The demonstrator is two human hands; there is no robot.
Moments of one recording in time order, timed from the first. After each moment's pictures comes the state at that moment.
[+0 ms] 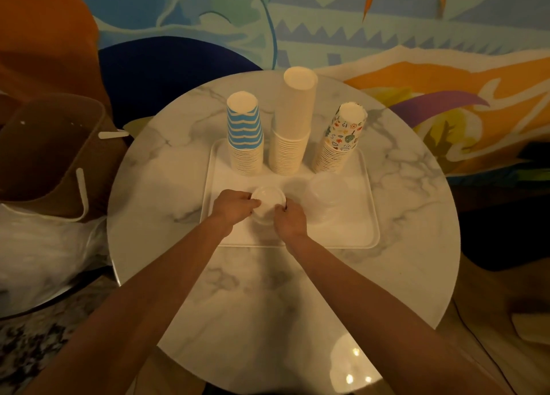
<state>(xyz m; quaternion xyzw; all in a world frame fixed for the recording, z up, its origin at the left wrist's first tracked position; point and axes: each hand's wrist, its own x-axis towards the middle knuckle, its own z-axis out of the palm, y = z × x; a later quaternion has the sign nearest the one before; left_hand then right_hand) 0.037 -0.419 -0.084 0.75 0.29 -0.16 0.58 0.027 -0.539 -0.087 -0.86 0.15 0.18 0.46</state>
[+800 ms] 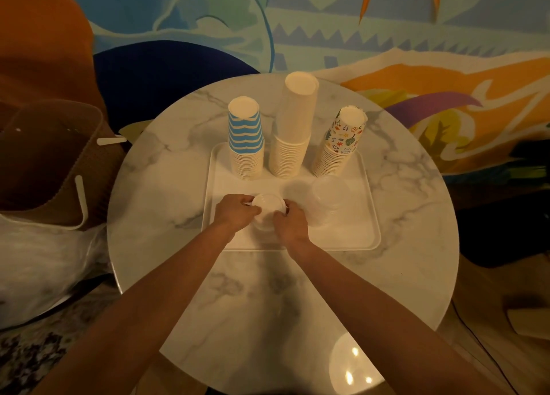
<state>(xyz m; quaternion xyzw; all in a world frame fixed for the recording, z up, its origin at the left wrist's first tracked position) 0.036 -0.416 -0.084 0.80 0.25 -0.18 0.52 0.024 -0.532 -0.083 -0.83 0.19 0.18 0.49</state>
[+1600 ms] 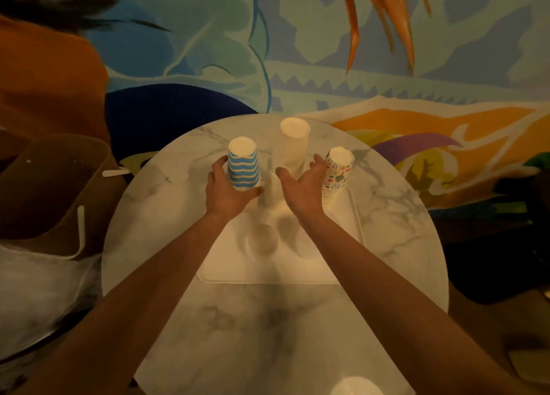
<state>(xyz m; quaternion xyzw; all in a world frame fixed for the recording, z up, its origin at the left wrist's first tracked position) 0.093 -0.403 -0.039 0.82 0.18 0.07 0.54 0.097 -0.541 0.015 -0.82 0.13 -0.04 0.56</state>
